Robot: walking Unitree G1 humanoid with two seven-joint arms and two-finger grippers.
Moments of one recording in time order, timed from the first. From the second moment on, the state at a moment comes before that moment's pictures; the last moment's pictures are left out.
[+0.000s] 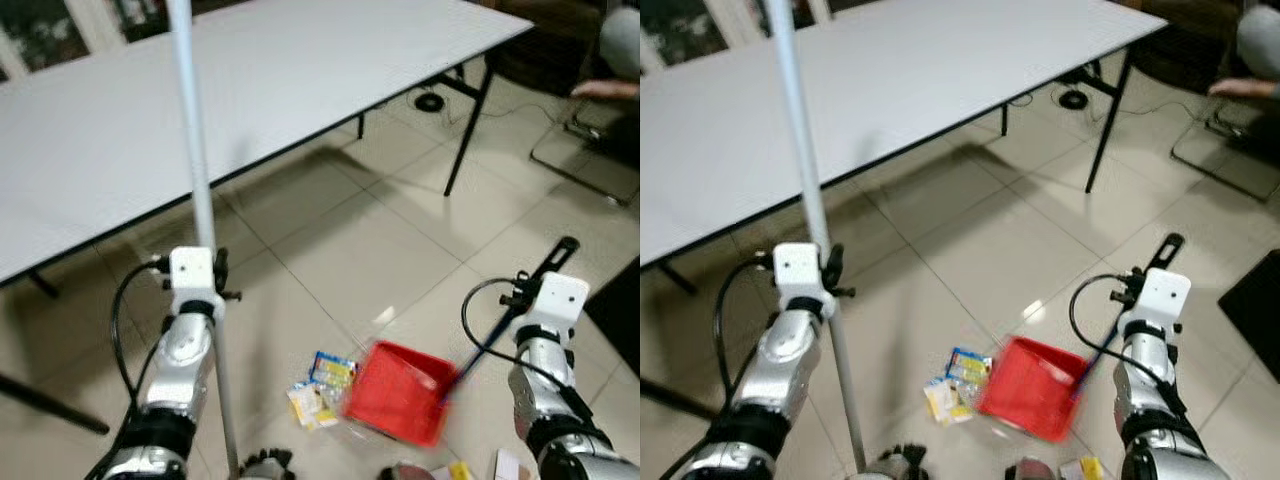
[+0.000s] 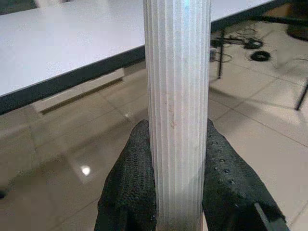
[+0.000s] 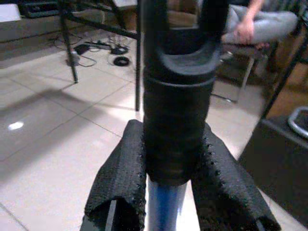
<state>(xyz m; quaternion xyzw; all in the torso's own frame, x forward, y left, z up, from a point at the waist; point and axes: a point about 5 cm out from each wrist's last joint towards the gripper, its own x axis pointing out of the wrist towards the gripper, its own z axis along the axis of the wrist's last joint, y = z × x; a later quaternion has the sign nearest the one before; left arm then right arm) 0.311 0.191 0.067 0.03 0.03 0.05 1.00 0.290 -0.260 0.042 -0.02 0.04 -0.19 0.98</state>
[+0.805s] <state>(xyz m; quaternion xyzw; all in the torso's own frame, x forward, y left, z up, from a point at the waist) 0.311 0.199 0.071 0.01 0.03 0.07 1.00 0.287 -0.263 0.040 -0.03 0.04 -0.19 0.98</state>
